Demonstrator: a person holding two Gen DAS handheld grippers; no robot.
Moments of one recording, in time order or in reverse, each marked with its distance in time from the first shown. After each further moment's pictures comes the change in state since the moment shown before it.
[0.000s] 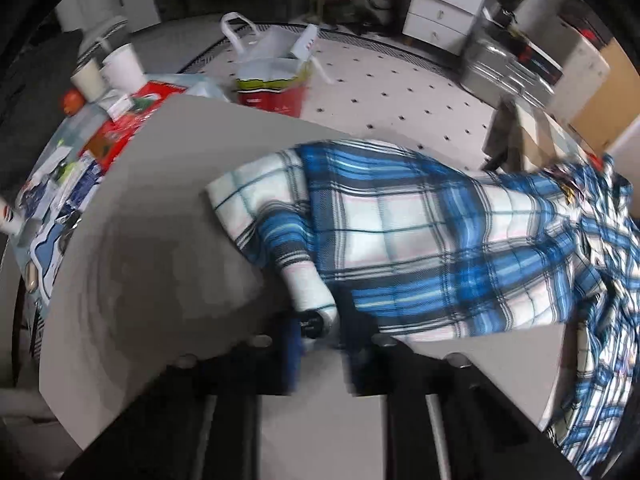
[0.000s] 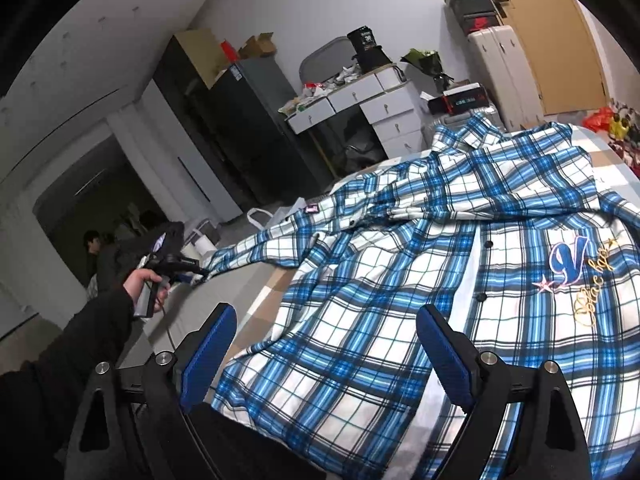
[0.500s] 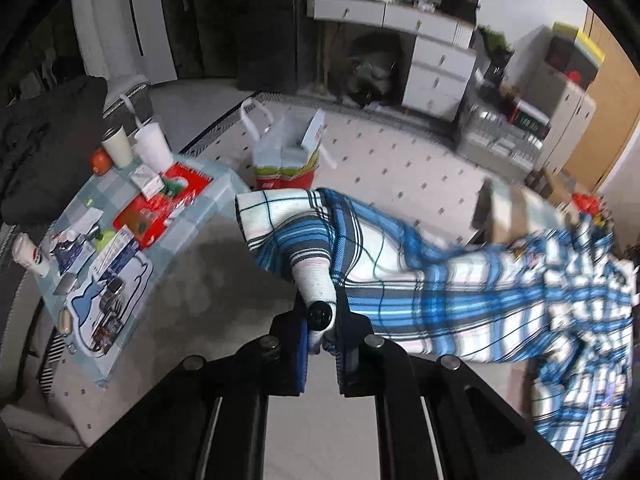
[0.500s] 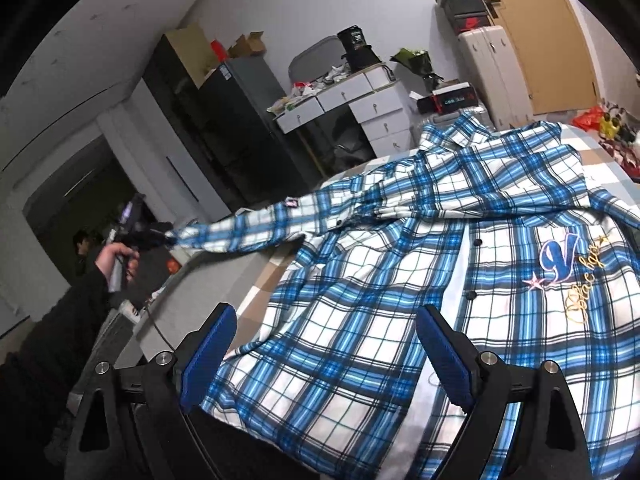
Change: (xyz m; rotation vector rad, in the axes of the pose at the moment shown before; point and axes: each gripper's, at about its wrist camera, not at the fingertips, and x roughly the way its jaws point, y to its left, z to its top) left arm -0.096 0.021 0.039 -0.018 -0.254 -0.014; right arm 0.002 -0.002 -0.002 0.011 -0.008 -0.050
